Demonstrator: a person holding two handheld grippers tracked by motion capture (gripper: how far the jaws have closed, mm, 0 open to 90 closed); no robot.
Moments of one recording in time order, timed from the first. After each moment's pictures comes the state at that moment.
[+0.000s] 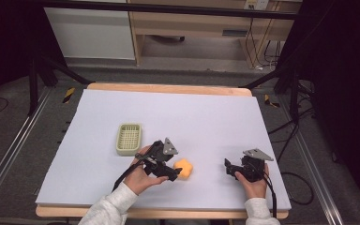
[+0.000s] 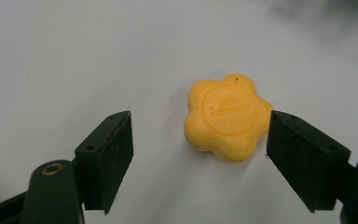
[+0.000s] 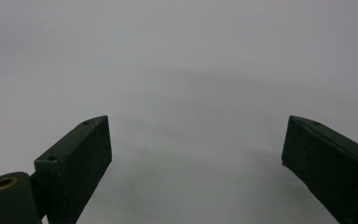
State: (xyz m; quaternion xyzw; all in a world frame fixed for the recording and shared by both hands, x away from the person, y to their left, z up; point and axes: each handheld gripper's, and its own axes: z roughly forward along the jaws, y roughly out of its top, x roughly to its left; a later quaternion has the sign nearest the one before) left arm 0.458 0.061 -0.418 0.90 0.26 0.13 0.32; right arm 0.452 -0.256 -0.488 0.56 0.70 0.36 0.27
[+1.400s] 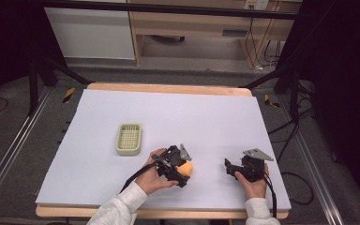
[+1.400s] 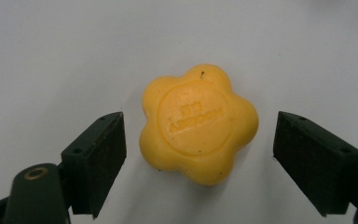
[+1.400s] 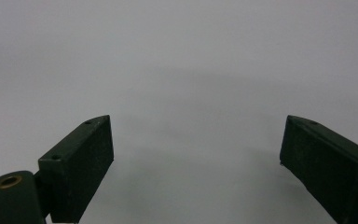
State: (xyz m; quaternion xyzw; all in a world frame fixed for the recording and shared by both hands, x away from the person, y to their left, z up) left arm 0.464 0.026 -0.440 0.94 0.22 0.10 0.25; right arm 0.452 -0.256 -0.488 0.56 0.70 0.36 0.27
